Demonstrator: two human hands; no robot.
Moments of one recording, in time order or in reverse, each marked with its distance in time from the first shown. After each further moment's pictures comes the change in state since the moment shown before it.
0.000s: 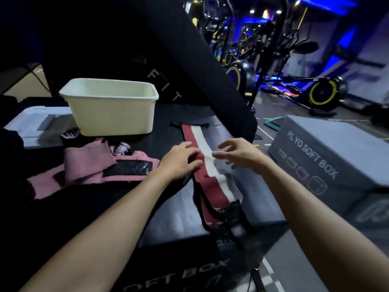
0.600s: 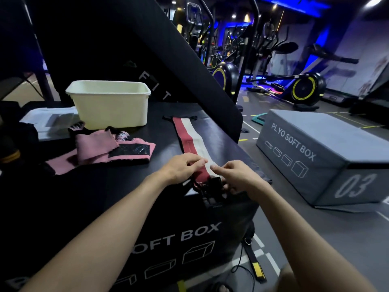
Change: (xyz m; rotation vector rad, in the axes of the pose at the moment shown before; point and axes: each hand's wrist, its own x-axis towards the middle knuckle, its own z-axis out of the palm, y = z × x) left_hand -0.097 0.041 0.024 -0.320 -0.125 0.111; right_hand -0.149 0.031 0.052 0.209 0.066 0.138
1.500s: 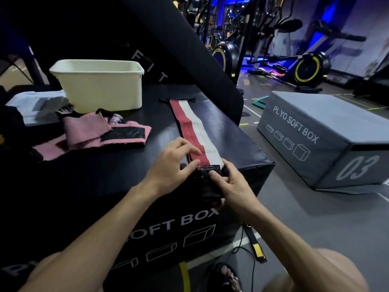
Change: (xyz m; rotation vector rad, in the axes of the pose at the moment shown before) left_hand -0.059 0.006 0.014 0.137 0.340 0.318; right_hand -0.055 0.038 0.054 0.457 0.033 -0.168
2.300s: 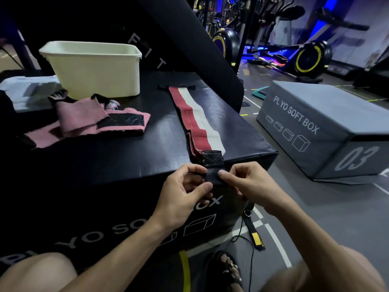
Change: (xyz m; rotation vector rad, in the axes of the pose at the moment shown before) left_hand -0.072 0.049 0.040 -0.897 0.083 -0.546; right_hand -0.015 -0.013 -0.030 -0.357 -0.057 0.077
